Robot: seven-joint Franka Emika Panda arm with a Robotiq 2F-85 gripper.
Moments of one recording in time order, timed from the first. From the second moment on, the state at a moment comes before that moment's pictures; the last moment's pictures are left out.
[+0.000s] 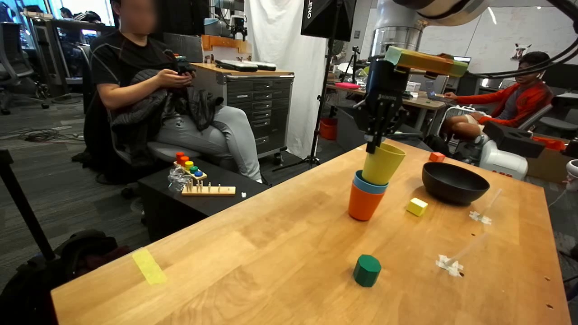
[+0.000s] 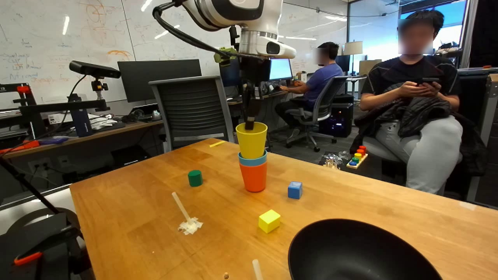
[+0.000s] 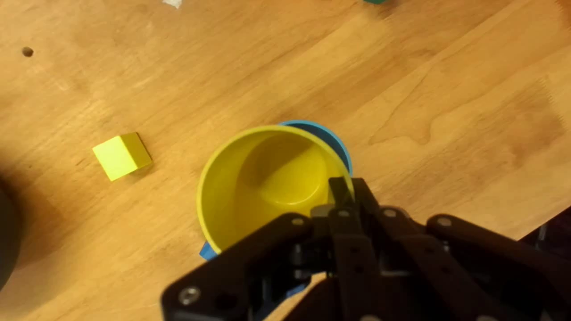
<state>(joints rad) -0.04 0.46 -0.06 -1.65 0.15 1.95 0.35</state>
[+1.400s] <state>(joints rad) -0.04 0.49 -0.04 -1.68 0.17 2.04 0.25</state>
